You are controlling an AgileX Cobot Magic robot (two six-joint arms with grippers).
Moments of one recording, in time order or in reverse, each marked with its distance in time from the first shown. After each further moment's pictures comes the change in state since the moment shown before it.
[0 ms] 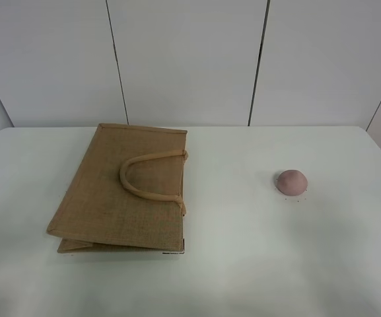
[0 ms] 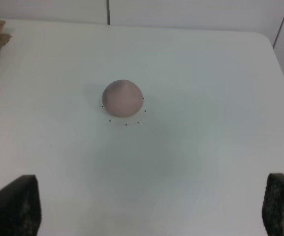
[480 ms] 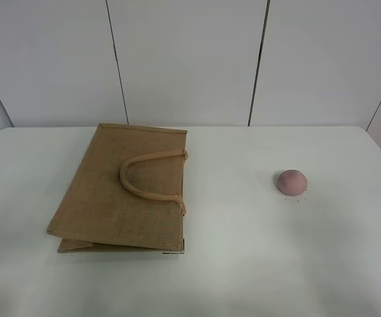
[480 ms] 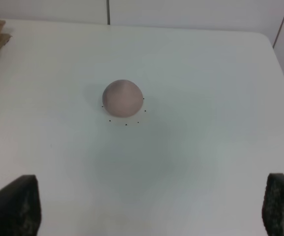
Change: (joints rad) left arm 0.000 0.000 -0.004 0.000 -0.005 0.000; right arm 0.000 0.000 0.000 0.000 0.000 0.000
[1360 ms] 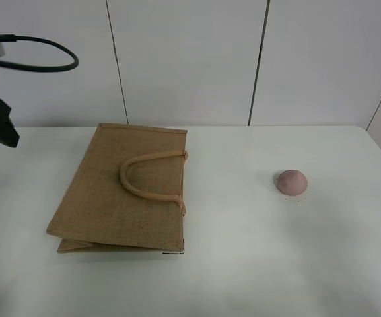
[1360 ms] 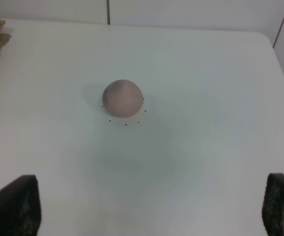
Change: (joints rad) left arm 0.000 1.279 -0.635 0.000 -0.110 0.002; right arm 0.000 0.000 0.000 0.000 0.000 0.000
